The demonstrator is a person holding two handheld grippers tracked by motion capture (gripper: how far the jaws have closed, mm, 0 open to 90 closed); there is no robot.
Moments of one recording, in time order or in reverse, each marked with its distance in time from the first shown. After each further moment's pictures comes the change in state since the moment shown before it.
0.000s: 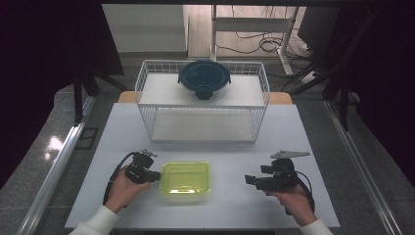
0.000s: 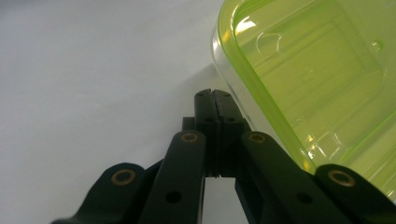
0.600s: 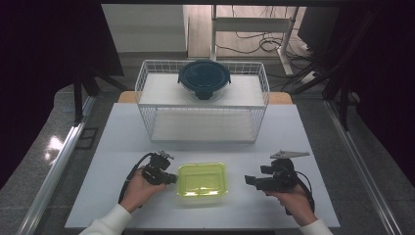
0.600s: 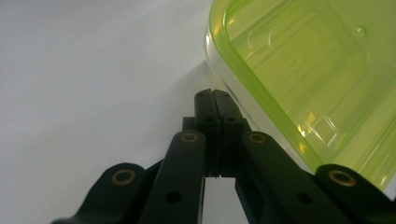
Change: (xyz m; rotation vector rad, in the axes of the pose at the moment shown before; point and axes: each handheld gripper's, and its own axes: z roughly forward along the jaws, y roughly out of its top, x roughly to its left) left arm -0.035 0.017 0.018 0.019 -0.086 0.065; right arm 0.000 0.000 0.001 0.007 0.001 0.001
